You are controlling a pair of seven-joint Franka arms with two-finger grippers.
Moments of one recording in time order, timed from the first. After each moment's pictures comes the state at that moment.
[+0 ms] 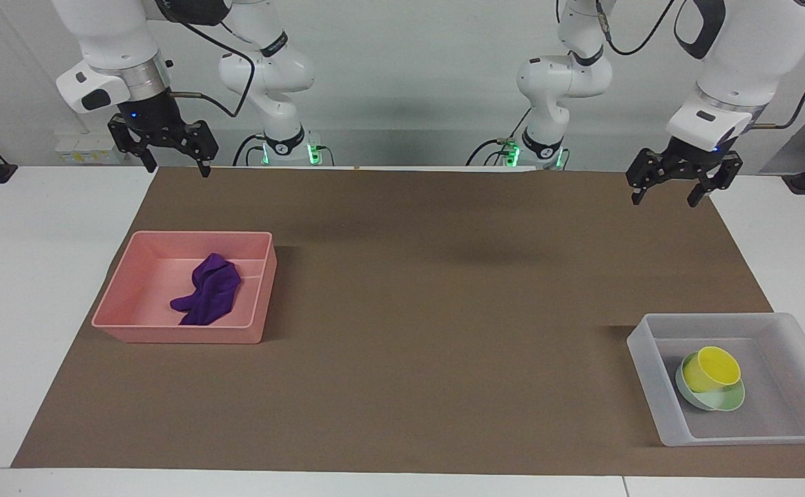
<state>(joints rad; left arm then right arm) -0.03 0.00 -0.06 -1.56 0.05 1.62 0.06 0.03 -0.08 -0.05 -1.62 -0.06 1.56 0.06</state>
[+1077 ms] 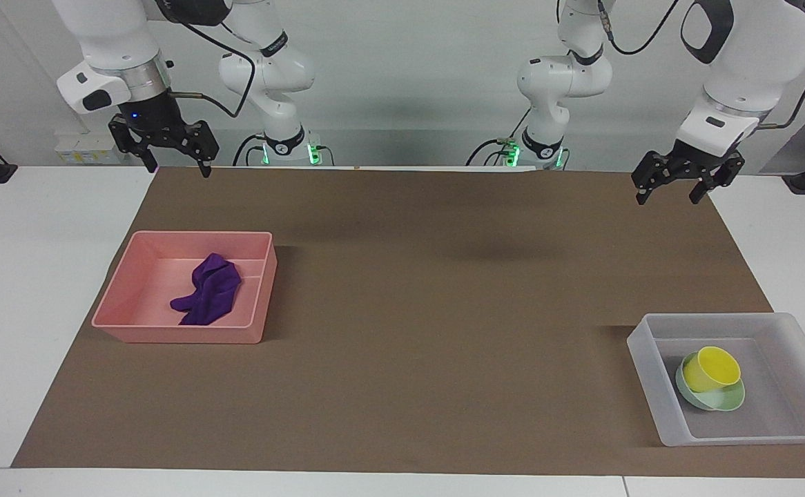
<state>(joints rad) -0.01 -0.02 -0.06 -1.60 0.04 1.62 0.01 0.03 -0.08 -0.05 -1.62 -0.06 1.56 0.06</state>
